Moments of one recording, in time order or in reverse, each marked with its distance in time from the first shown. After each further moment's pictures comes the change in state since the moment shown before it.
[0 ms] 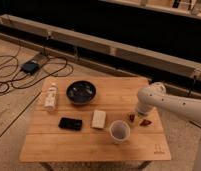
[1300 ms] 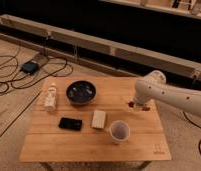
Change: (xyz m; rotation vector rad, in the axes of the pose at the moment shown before) arm -0.046 -0.029 -0.093 0.177 -0.041 -0.099
